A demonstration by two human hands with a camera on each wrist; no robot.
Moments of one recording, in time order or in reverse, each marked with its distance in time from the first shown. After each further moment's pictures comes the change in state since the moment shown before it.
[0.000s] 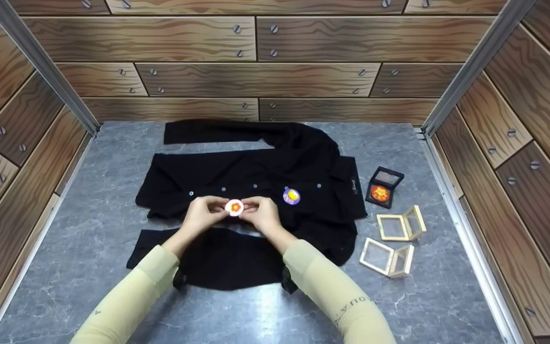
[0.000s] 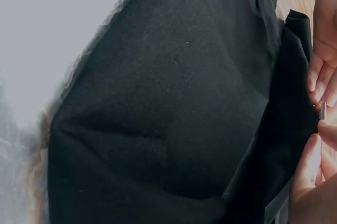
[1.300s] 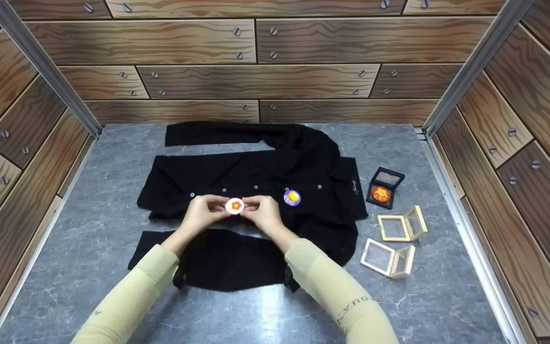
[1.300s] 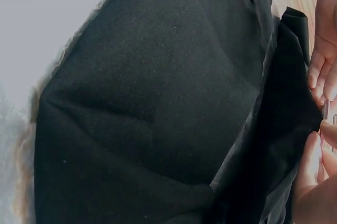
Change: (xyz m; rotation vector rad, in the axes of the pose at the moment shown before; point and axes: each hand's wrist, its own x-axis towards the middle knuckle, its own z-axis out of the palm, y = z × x) left_hand 0.003 0.006 -0.005 -0.053 -0.045 0.002; right_hand 0.002 -0.006 -0.004 -0.023 0.000 -0.040
